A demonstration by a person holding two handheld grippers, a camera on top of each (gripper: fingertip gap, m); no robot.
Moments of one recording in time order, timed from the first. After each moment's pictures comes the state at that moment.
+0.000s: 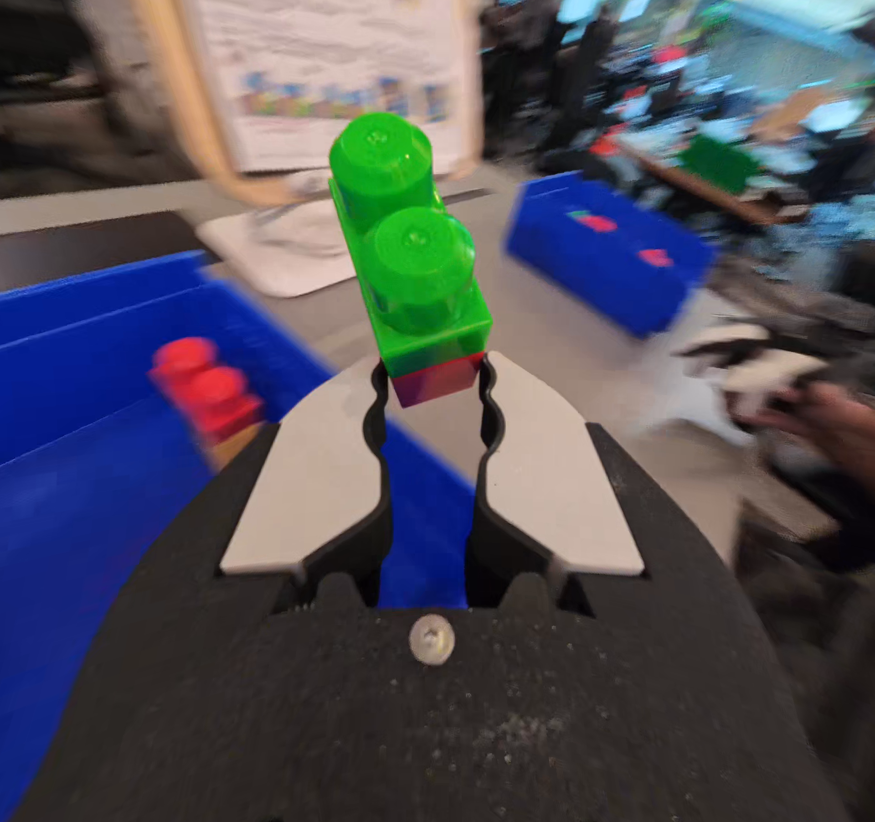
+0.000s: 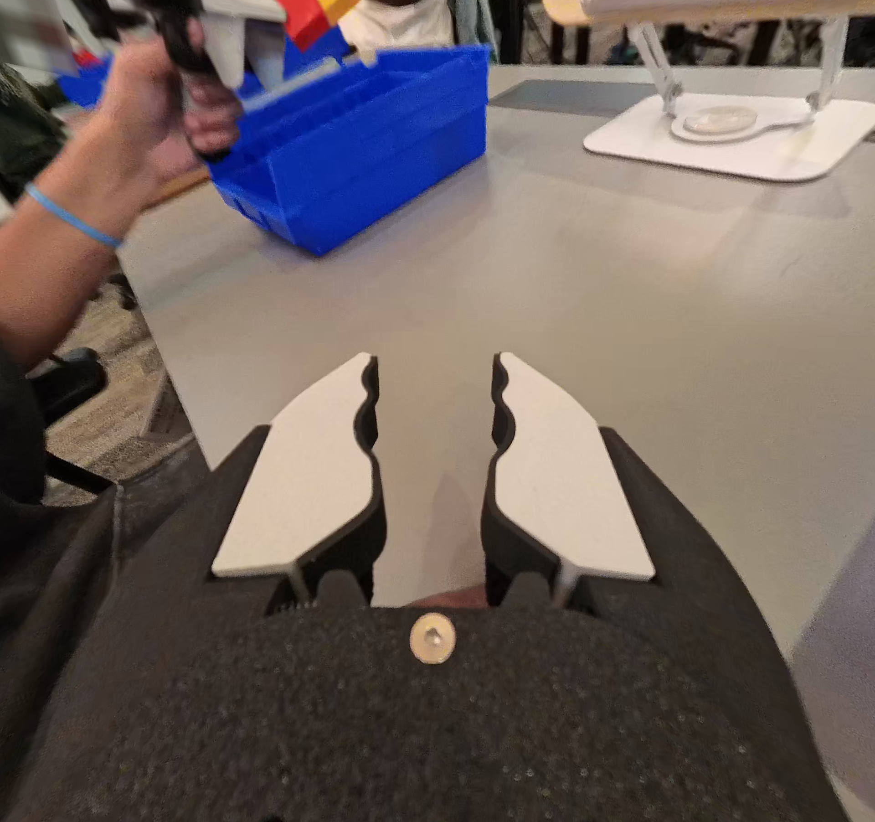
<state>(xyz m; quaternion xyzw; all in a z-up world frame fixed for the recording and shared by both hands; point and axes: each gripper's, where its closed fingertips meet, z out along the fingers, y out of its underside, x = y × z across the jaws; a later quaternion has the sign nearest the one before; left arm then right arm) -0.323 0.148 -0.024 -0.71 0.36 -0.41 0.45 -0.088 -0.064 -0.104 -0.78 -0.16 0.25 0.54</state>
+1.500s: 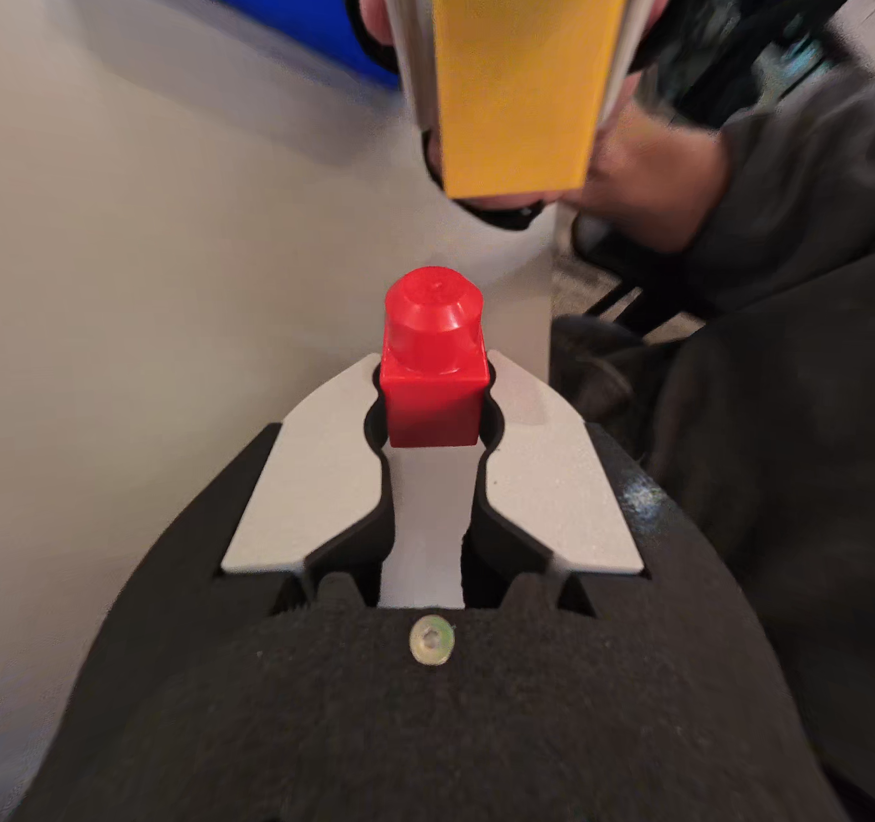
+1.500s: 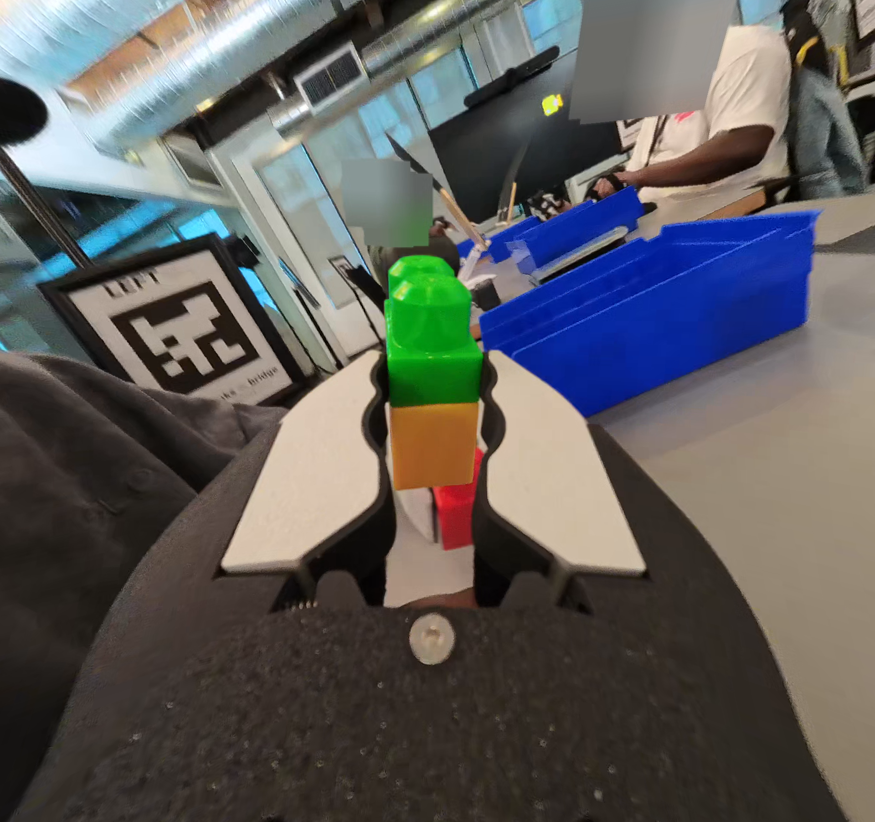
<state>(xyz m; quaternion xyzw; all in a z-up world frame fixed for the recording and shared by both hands) -0.194 -0.055 -0.116 -0.64 0.60 -0.44 0.19 -0.170 -0.030 -0.008 -0.59 -0.22 0.56 0.53</state>
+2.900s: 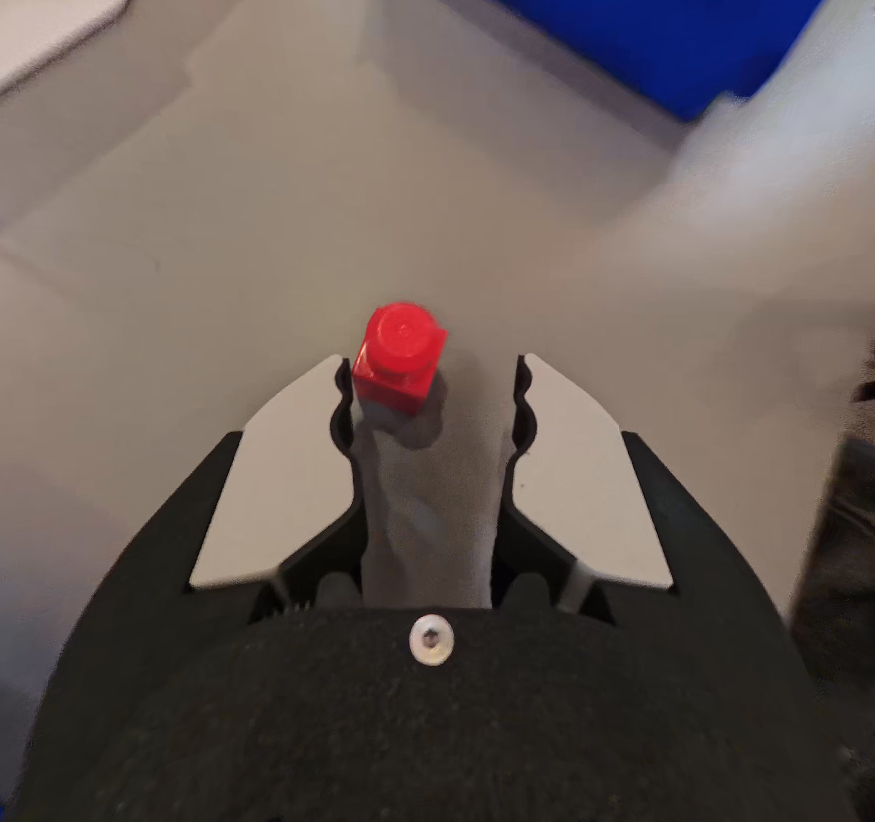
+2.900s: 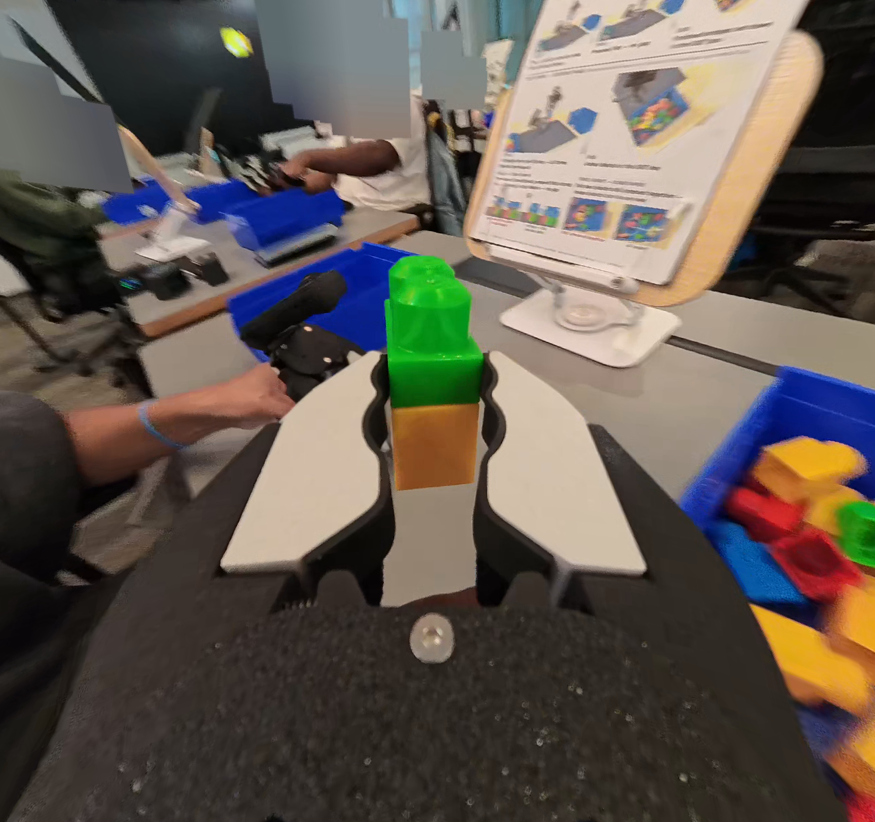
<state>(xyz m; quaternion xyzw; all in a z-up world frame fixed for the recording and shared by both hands) -0.134 0.041 -0.158 -0.75 0.53 -0.28 0.29 0.001 -0.056 0.045 -0.72 -0.15 0.24 0.63</state>
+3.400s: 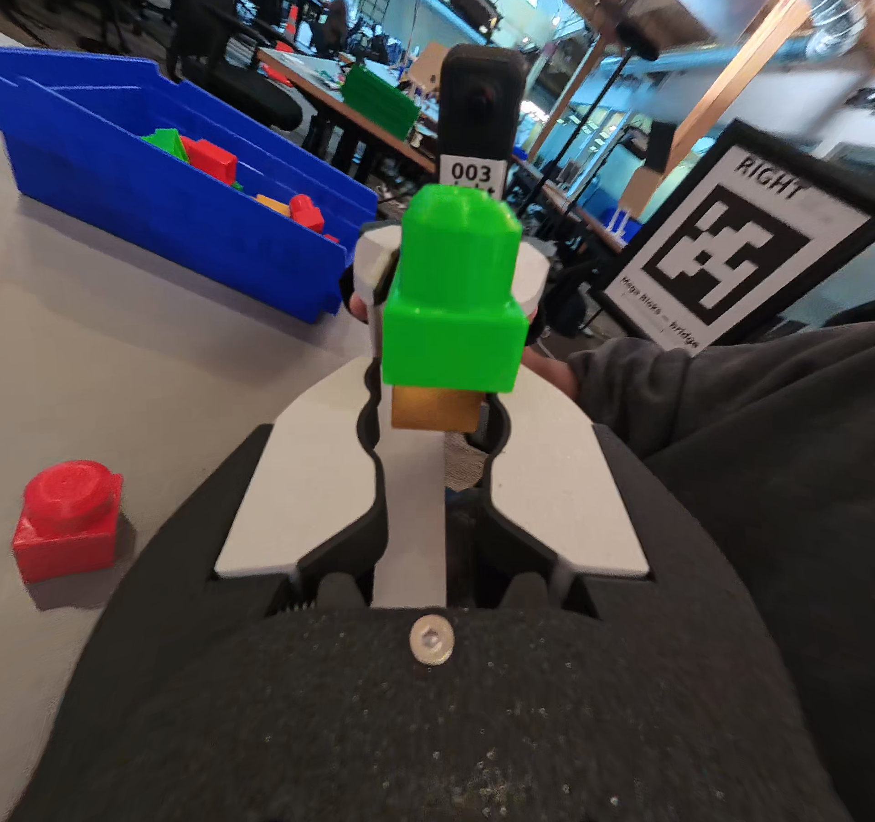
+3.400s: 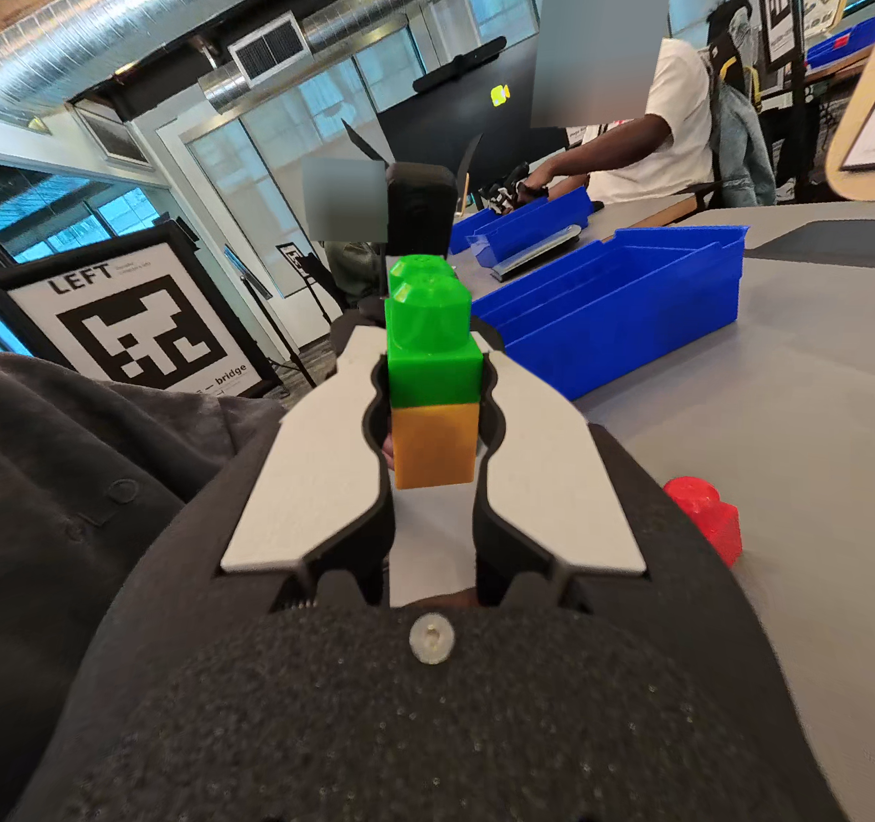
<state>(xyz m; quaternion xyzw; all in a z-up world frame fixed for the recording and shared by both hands) -0.141 -0.068 -0.018 -0.57 0.48 -0.63 0.23 -0.157 -0.046 0.008 -0.63 -0.21 0.51 0.55</state>
